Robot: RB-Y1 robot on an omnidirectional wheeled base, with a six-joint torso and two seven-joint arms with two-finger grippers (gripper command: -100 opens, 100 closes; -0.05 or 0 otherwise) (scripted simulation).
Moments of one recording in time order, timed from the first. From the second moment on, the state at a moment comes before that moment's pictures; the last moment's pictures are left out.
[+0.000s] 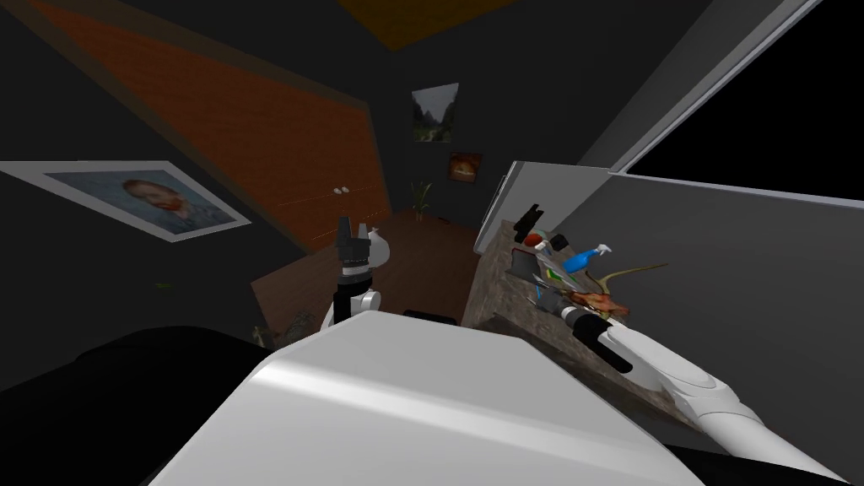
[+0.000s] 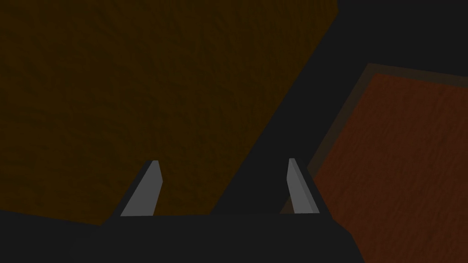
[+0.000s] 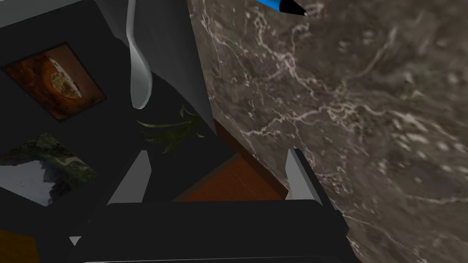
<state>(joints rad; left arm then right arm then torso) 0.52 -0.04 0.01 -2.25 0.06 -0.61 -0.12 0.47 -1.19 0.07 -1.55 0.85 -0.20 0.84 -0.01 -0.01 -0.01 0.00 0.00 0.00</state>
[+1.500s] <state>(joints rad) 0.52 -0.04 0.01 -2.25 0.06 -0.61 -0.12 0.22 -1.24 0.24 -1.24 0.89 -0.22 0.85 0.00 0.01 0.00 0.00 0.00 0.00</state>
